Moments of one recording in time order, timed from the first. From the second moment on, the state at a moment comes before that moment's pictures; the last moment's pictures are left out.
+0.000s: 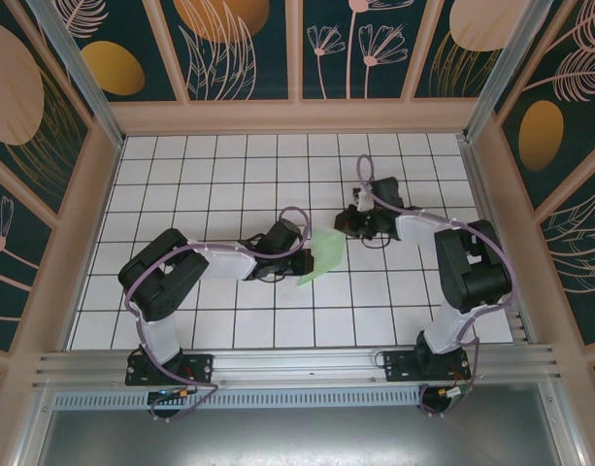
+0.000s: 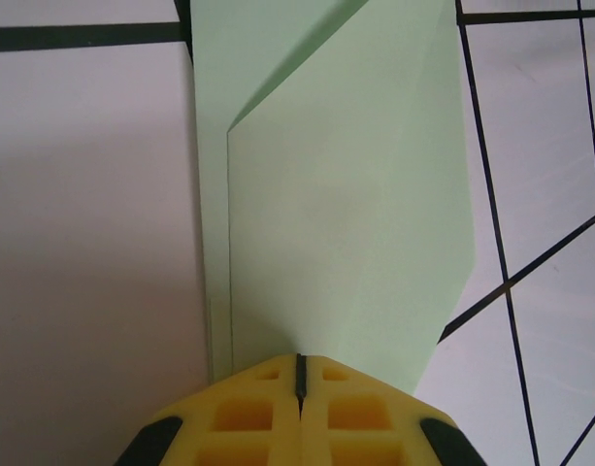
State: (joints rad) left arm -0.81 1.85 0.87 0.11 0.25 -0.76; right arm 0.34 1.72 0.90 -0.09 -0.62 0.59
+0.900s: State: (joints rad) left arm -0.81 1.74 0.86 0.13 0.24 -0.85; right arm 0.42 1.86 0.88 -0.06 -0.66 0.63
